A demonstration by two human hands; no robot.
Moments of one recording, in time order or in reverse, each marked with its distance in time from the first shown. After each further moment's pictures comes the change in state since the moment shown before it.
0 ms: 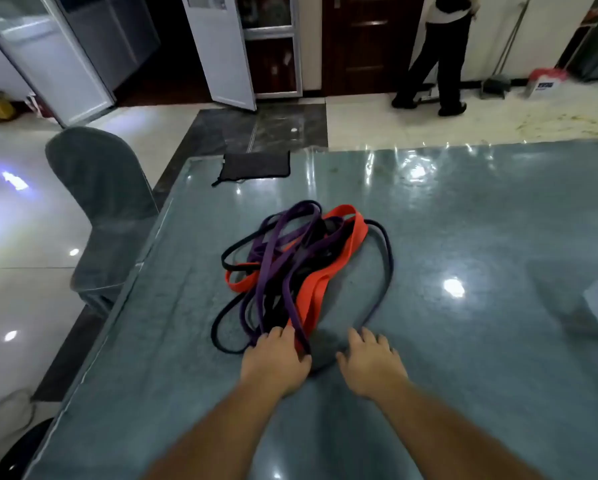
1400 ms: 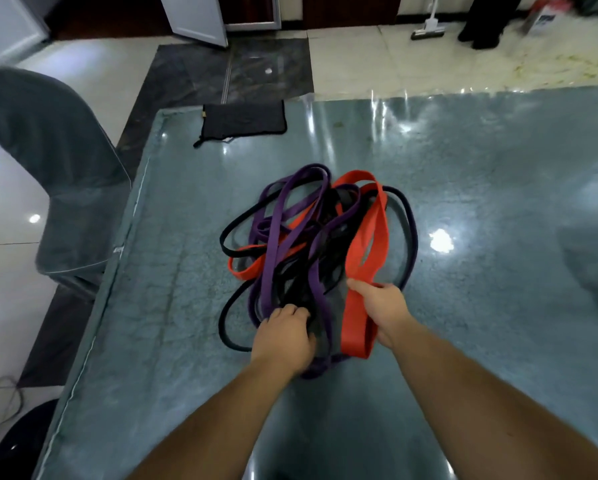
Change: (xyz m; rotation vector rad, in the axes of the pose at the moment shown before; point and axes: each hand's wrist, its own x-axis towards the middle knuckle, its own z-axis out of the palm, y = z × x) left_hand 0.080 -0.053 0.002 0.016 -0.033 0.201; right_hand 0.111 -0.050 -0.010 1.469 0.161 0.448
